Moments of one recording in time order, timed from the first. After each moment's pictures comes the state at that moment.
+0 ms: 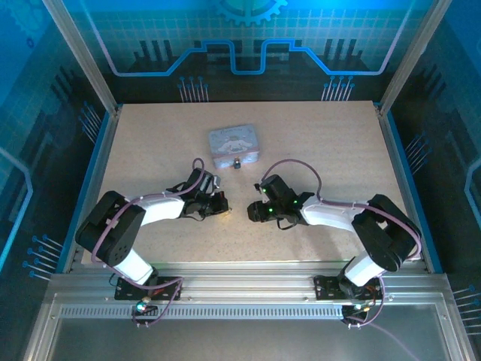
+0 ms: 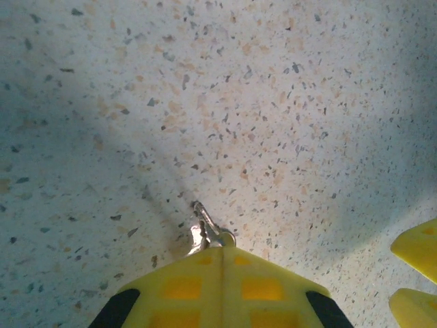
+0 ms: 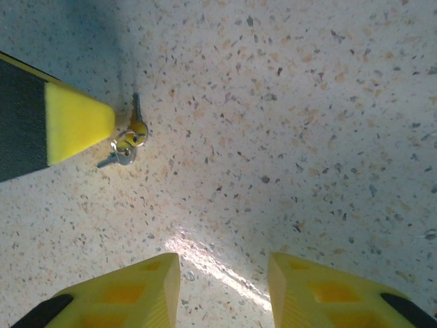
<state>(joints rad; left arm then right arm) -0.47 1.58 0.67 -0.07 0.34 -0.71 0.75 1.57 0.76 -0.14 -0.15 0.53</state>
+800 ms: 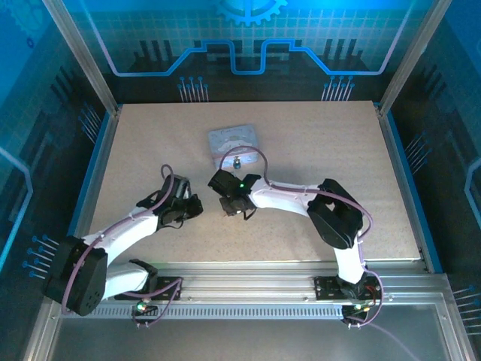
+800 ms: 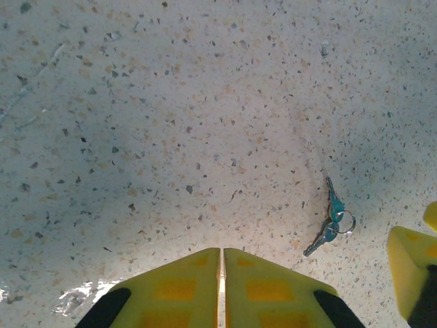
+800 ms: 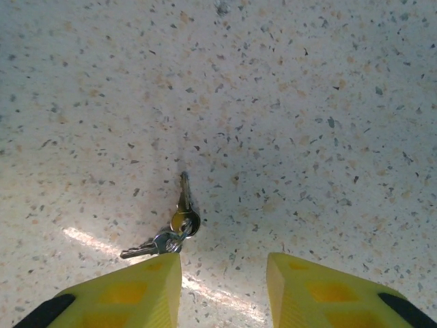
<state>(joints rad) -0.35 1.20 0.54 -0.31 0.13 -0.69 0.97 1.98 1.42 -0.68 0.23 0.53</state>
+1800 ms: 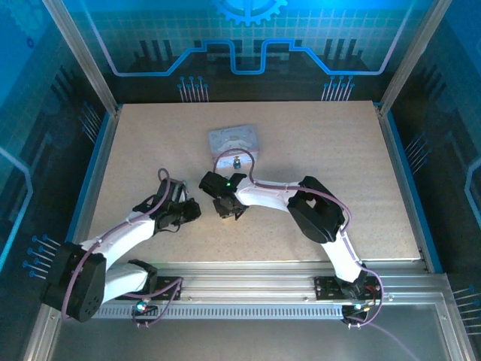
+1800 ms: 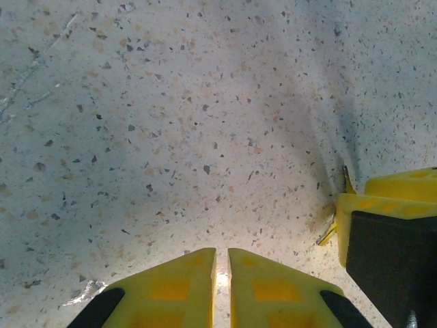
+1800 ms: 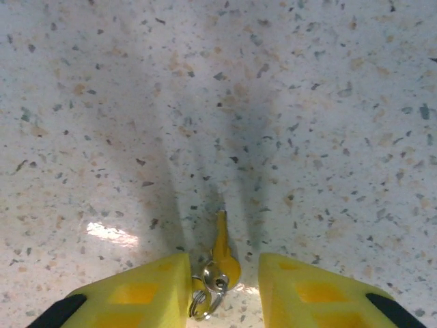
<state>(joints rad) -0.31 1.16 0.48 -0.30 0.19 -0.66 0.98 2.13 1.57 -0.78 0.18 0.61</state>
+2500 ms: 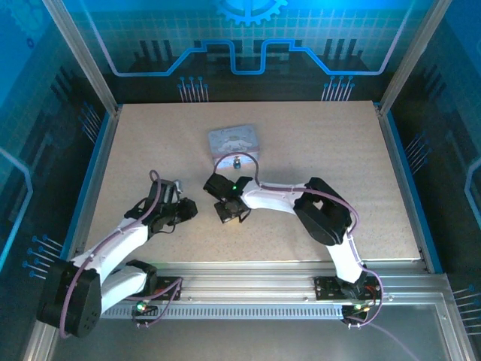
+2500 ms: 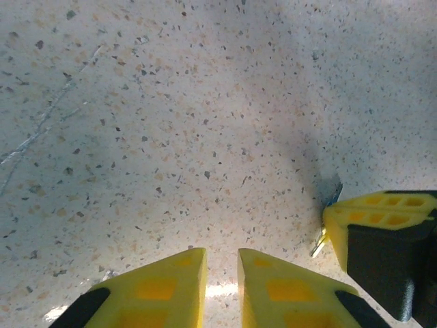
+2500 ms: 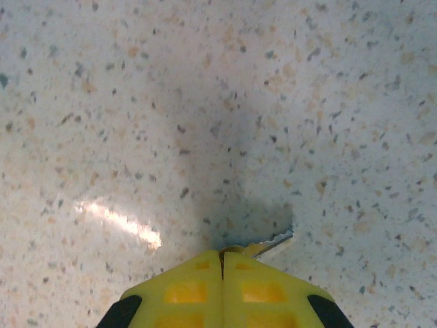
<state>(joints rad) -0.25 1.04 0.45 -0.32 0.23 -0.64 0.97 2.05 1.43 -0.65 0.11 0.48</state>
